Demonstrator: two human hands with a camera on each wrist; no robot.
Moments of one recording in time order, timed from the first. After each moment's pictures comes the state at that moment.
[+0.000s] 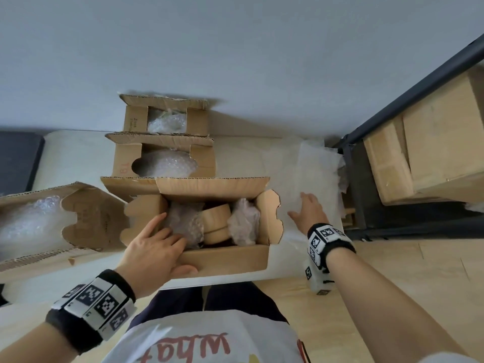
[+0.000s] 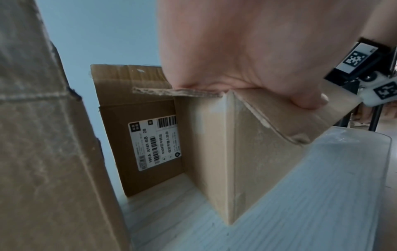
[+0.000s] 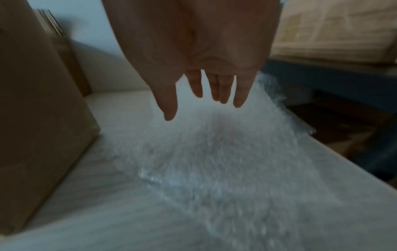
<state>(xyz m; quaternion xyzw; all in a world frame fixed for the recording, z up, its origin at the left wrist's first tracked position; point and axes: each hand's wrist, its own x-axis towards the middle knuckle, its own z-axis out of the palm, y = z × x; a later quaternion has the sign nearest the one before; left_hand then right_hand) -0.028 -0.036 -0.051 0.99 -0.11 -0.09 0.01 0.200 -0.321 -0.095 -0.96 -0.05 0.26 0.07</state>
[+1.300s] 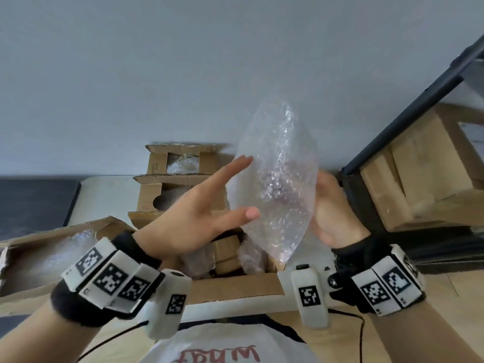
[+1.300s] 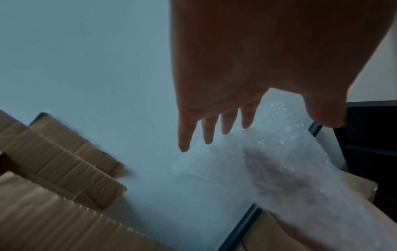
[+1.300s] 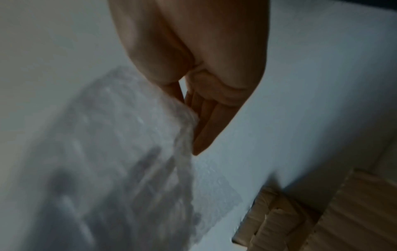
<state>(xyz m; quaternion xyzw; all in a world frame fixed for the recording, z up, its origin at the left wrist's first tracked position) 0.056 -0.057 0.127 0.82 -0.02 -0.02 0.57 0.164 -0.248 0.123 -0.67 -0.21 0.24 0.67</state>
